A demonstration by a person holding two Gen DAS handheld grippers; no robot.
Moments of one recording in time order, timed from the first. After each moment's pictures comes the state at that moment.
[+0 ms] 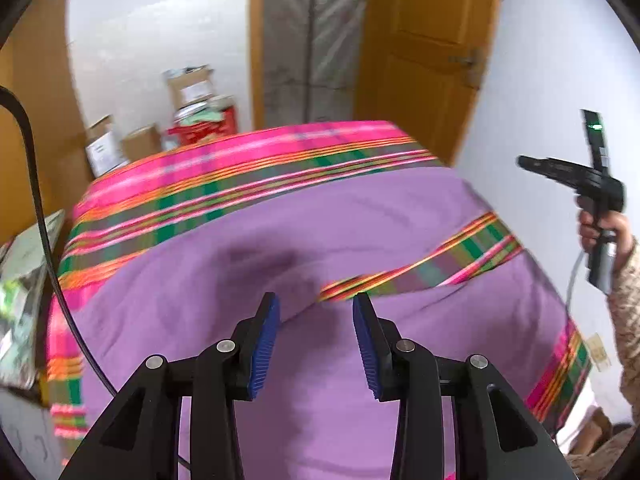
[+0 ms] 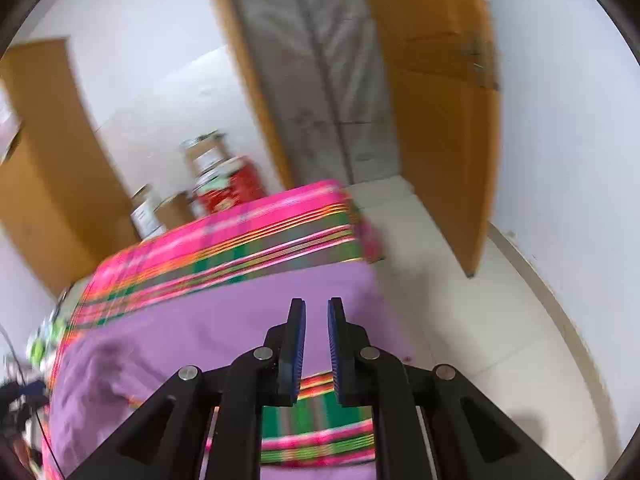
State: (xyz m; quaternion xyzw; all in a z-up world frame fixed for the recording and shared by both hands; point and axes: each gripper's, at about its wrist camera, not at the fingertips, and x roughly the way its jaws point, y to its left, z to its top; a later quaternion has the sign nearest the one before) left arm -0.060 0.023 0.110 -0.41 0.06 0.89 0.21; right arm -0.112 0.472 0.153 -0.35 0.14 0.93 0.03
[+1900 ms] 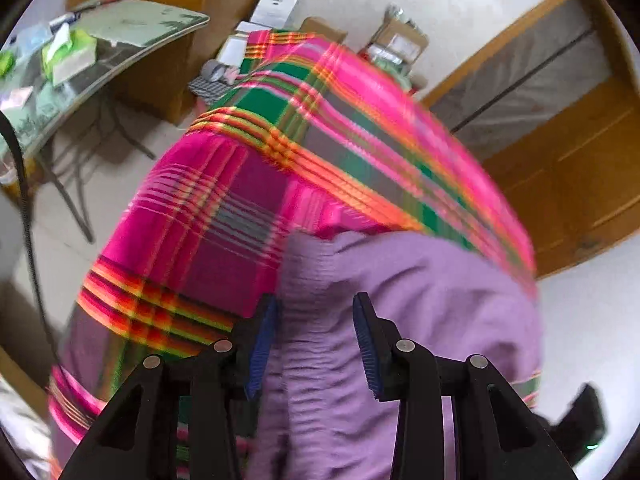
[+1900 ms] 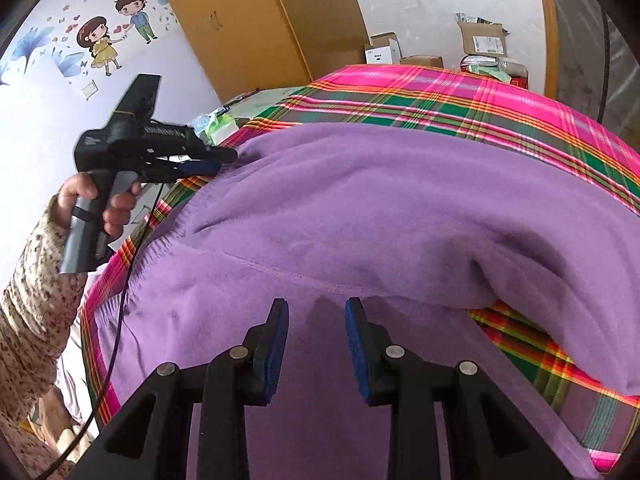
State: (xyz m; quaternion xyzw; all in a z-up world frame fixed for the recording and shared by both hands) left arm -0.182 -0.230 0.006 -0.49 -0.28 0.83 0.07; right arm -0.142 0.126 0.048 -0.46 -0.02 0.82 -0.34
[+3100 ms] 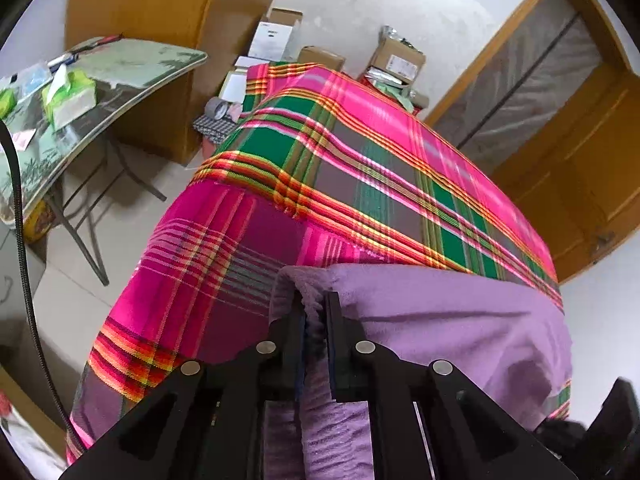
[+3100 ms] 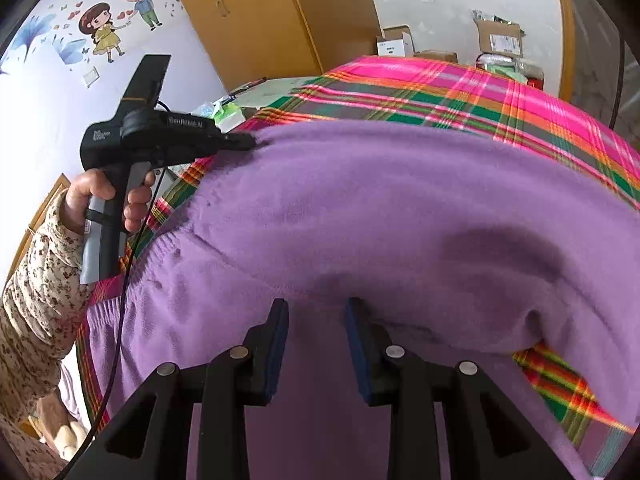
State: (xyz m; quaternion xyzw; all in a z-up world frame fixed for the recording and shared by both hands) left arm -0.198 -0.232 0.002 -0.45 -0.21 0.87 0.03; right arm -0.157 0.092 0.046 -0.47 -0.04 0.81 -0.35
